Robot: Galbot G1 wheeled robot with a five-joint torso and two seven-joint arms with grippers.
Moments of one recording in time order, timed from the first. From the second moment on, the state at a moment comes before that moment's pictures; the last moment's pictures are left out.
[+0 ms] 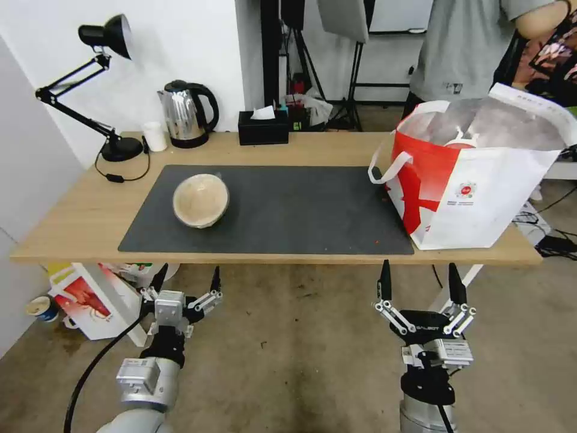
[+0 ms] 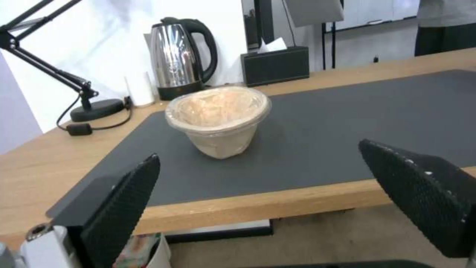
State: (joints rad) left arm 1.80 -1.50 -0.55 -2.30 0.00 0.00 0.00; right arm -1.81 1.42 0.34 2.17 -0.18 0.79 0.33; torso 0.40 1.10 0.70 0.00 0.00
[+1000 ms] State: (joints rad) left arm 1.80 -1.50 -0.55 -2.30 0.00 0.00 0.00; right arm -1.80 1.41 0.31 2.15 -0.17 0.79 0.30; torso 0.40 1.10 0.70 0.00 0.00
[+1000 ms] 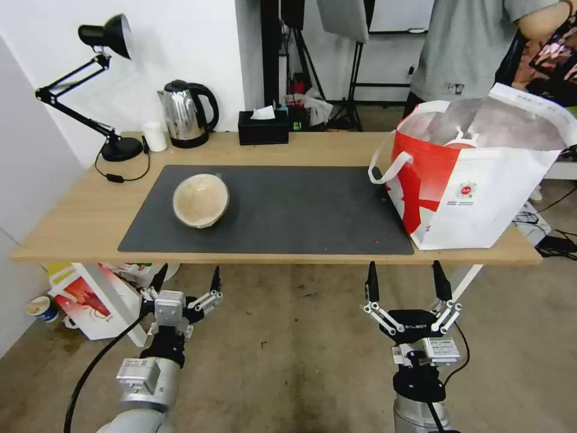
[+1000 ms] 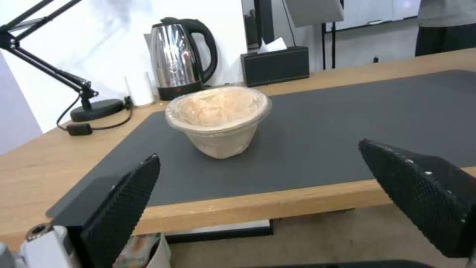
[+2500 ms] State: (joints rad) left arm 1.42 -1.57 -0.63 -1.92 0.15 -0.69 0.04; right arm -1.80 1.41 0.31 2.15 -0.17 0.79 0.30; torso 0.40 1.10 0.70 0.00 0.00
